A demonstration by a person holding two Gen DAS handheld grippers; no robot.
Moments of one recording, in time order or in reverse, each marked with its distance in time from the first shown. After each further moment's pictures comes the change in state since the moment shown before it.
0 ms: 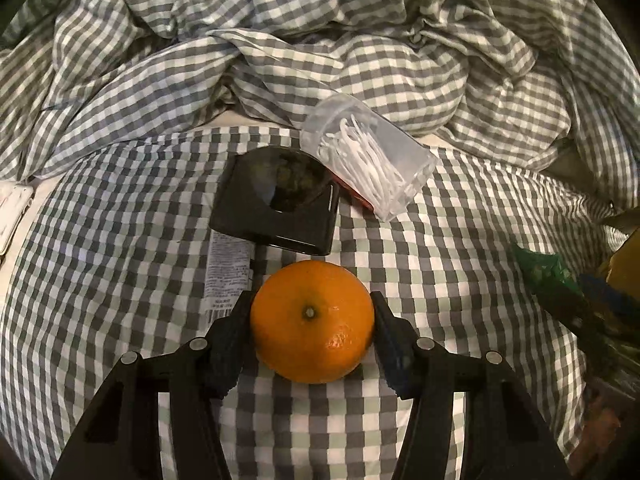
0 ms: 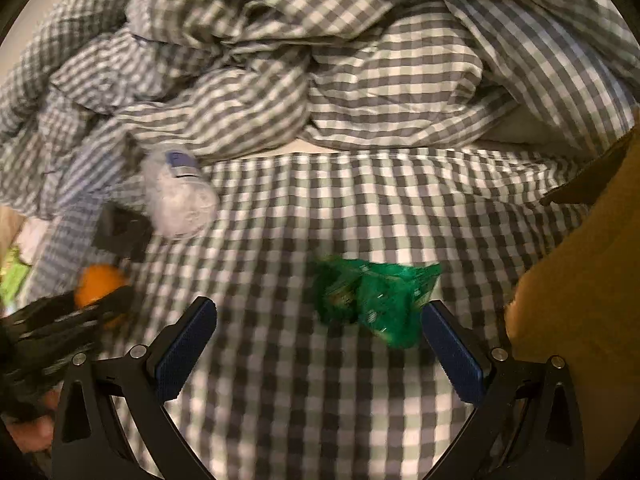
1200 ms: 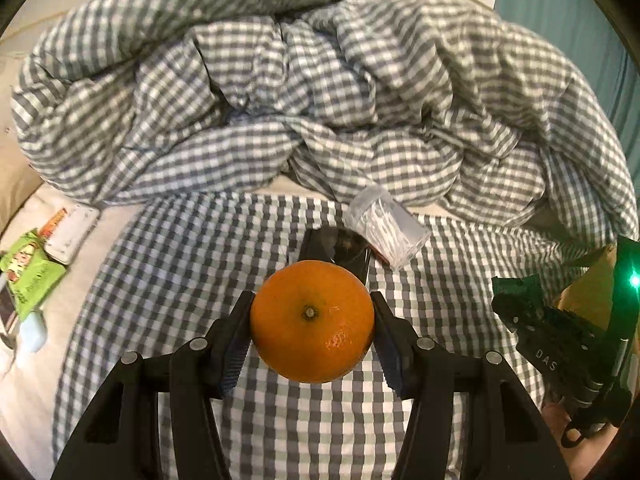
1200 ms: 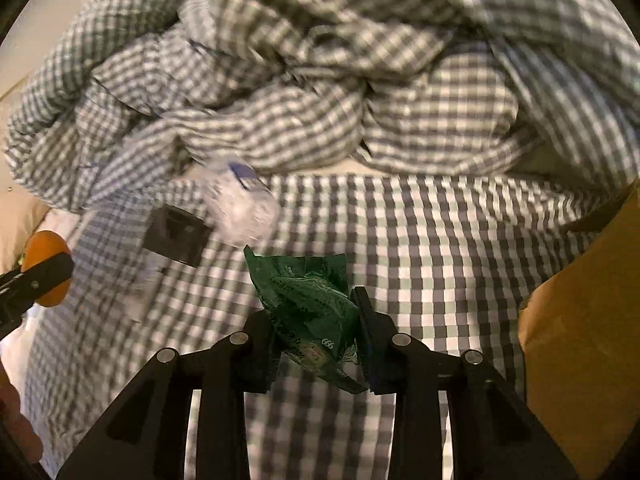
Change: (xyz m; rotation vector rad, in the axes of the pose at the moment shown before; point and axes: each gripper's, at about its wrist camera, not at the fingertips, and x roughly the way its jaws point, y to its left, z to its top) left arm -0.107 0.040 0.008 -0.053 -0.152 0.029; right arm -0.039 0.043 0.004 -0.052 -0.052 0.098
